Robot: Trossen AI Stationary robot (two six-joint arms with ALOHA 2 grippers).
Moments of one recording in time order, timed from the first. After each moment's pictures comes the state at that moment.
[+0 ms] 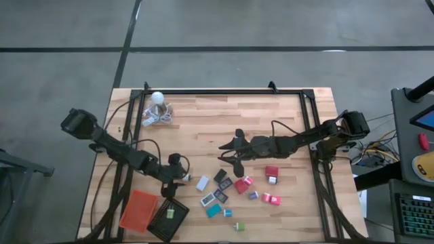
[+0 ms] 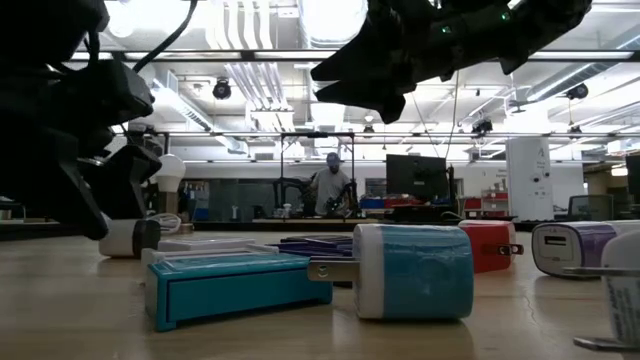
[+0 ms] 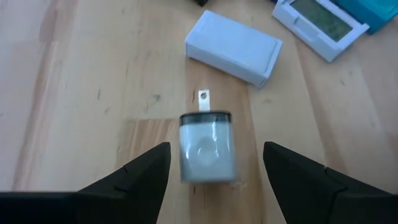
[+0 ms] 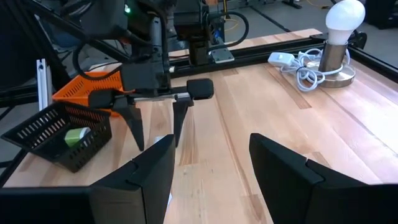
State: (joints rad) left arm -0.46 1.39 0.39 0.12 -0.20 -0.35; right arm 0.12 1.60 0.78 0.56 0.16 0.23
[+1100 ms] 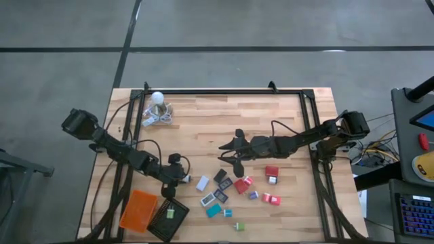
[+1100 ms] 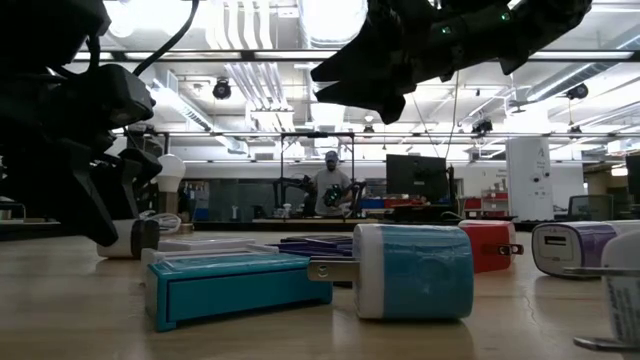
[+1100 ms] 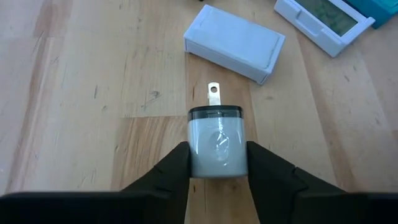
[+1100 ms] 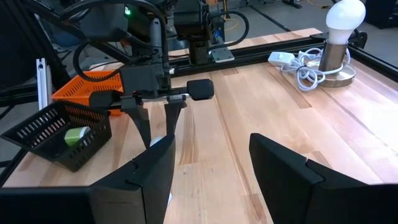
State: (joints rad) left arm -0.46 1.40 0.39 0.12 -0.20 -0.34; right arm 0.12 1.61 0.78 0.56 0.16 0.23
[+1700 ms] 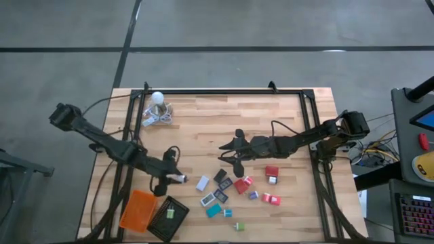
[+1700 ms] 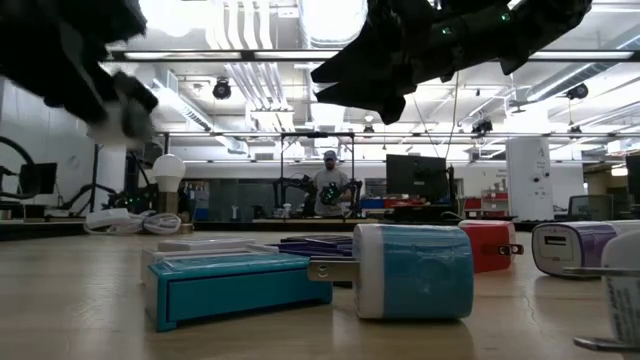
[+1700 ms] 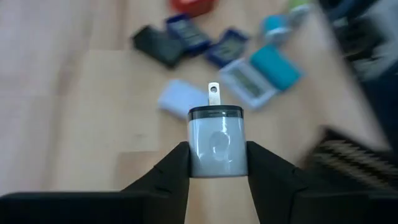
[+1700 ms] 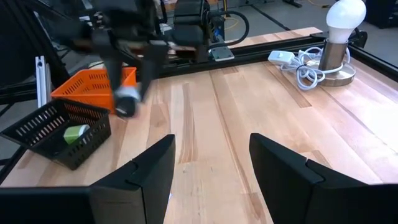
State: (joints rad) left arm -0.46 1.07 0.53 -0.22 -0.09 -0.39; right arm 0.12 1.61 0.78 0.55 0.16 0.23
